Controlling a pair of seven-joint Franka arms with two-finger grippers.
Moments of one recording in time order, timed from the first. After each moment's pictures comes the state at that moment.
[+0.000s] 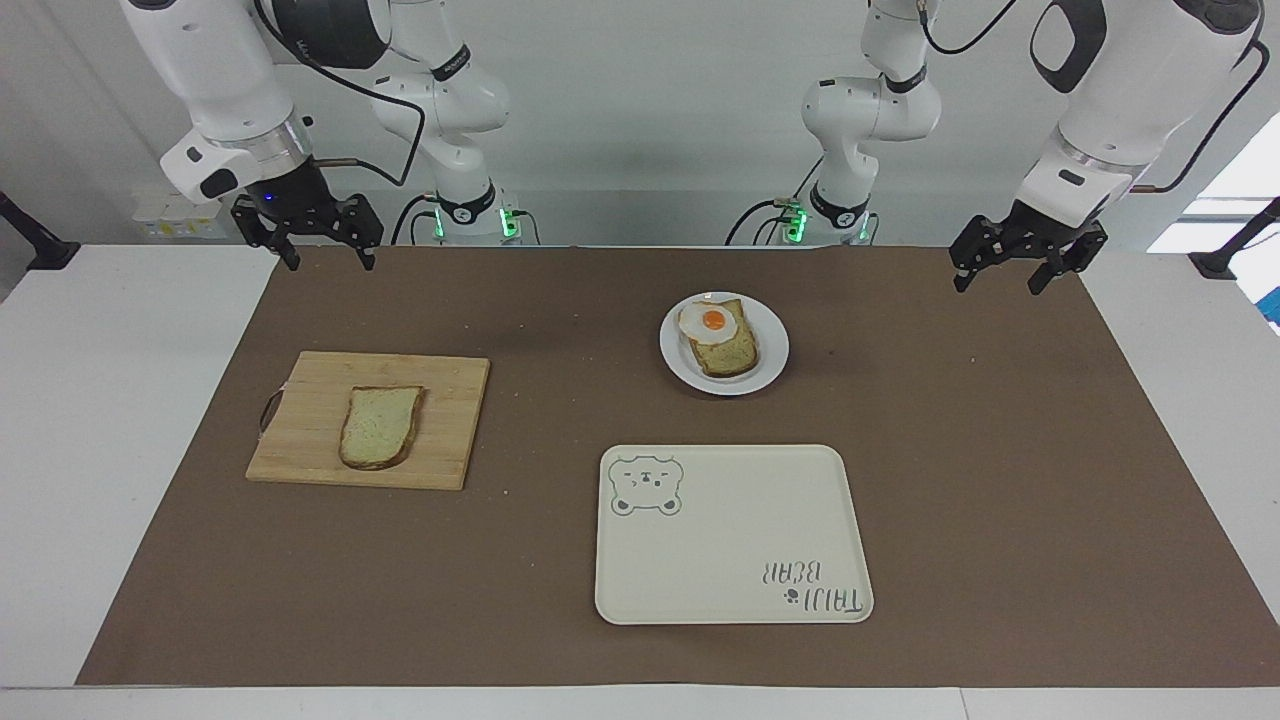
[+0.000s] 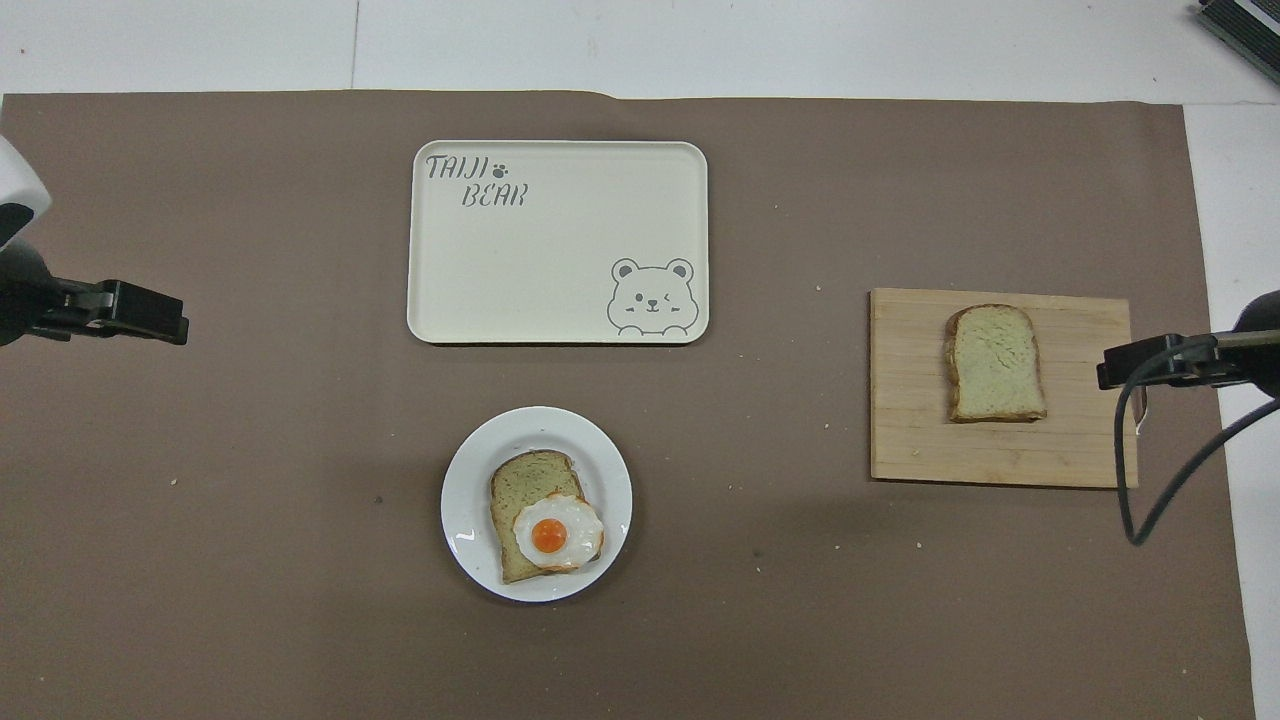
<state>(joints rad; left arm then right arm) -0.15 -0.01 0.07 -1.61 -0.02 1.60 0.02 0.05 -0.10 -0.09 -1.75 -0.02 1.64 -0.03</state>
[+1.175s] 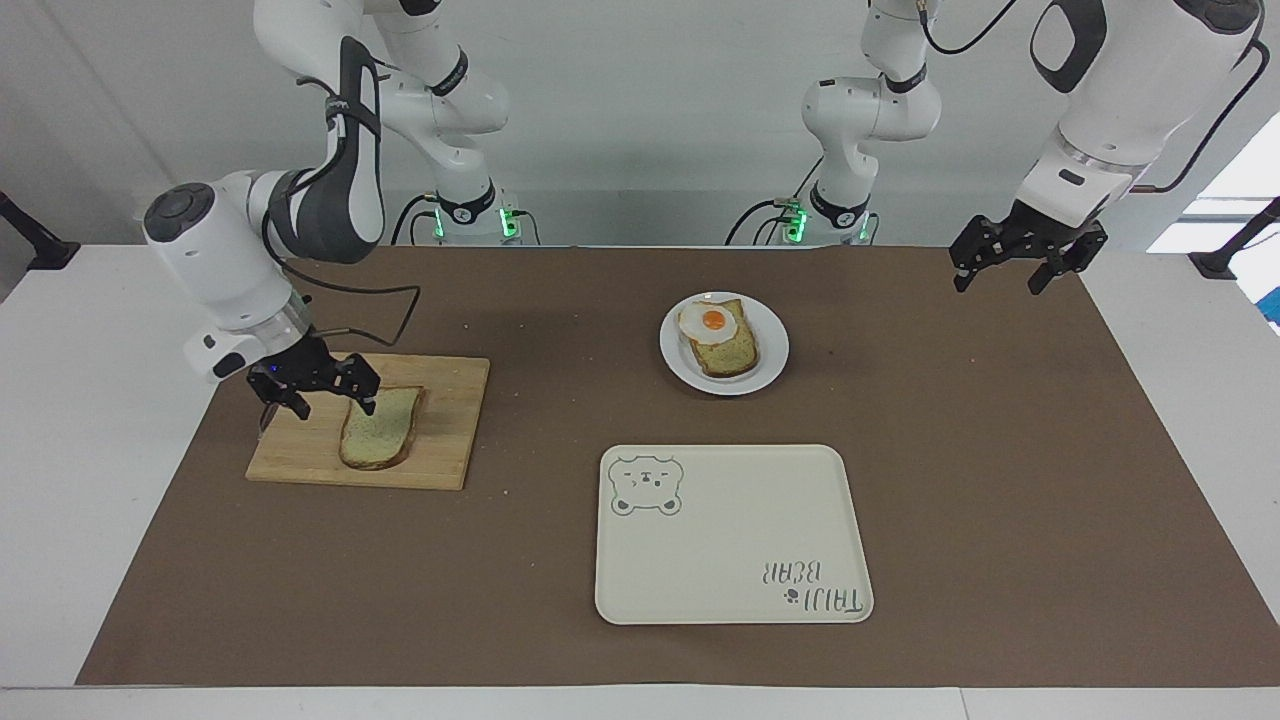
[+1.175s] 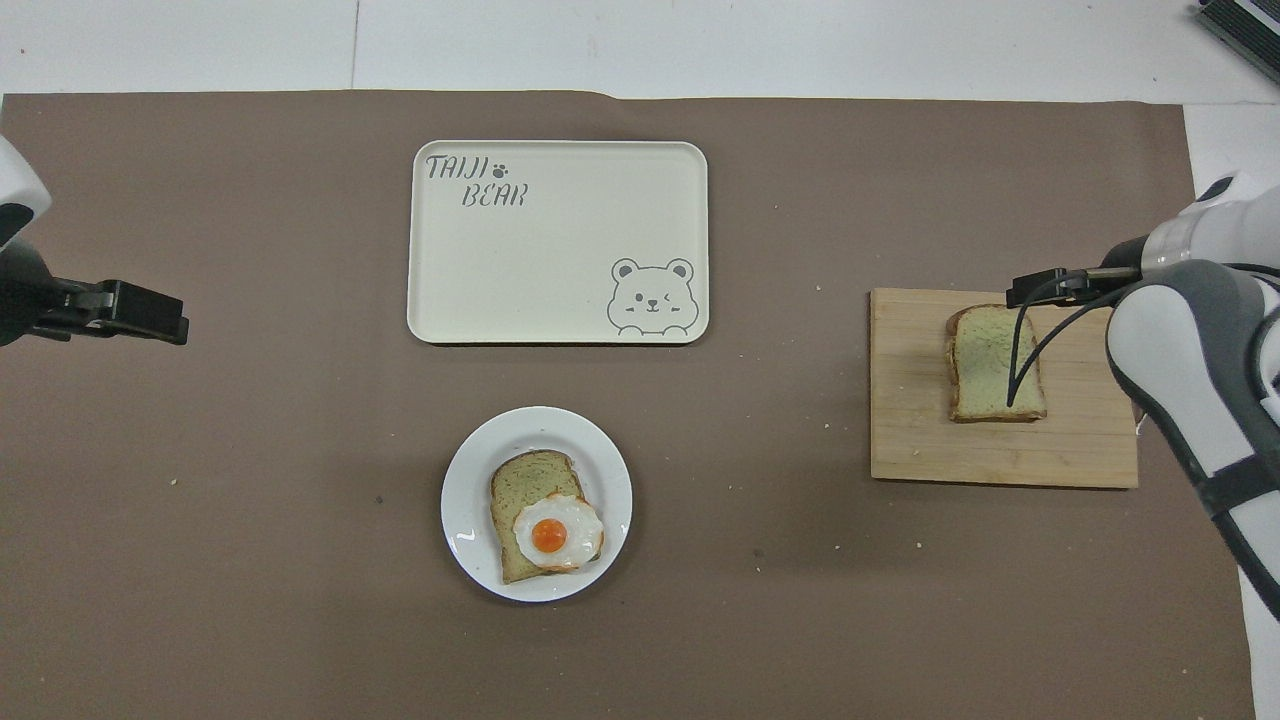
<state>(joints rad) -0.15 -0.01 0.07 -1.61 -0.02 1.60 0.02 -0.05 0.23 -0.09 -1.85 0.19 2.13 -0.22</state>
